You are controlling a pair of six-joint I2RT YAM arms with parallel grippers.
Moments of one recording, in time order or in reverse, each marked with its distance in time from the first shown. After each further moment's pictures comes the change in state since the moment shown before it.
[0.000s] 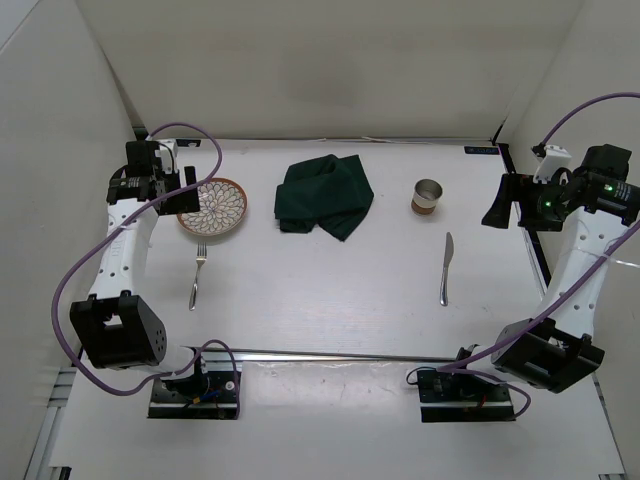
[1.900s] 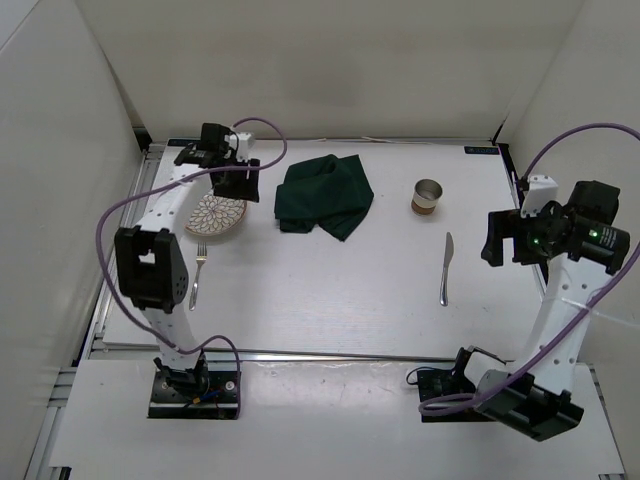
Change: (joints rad) left arm -0.256 0.374 0.224 0.042 0.213 0.003; right arm 0.006 -0.248 -0.222 -0.002 0.115 -0.143
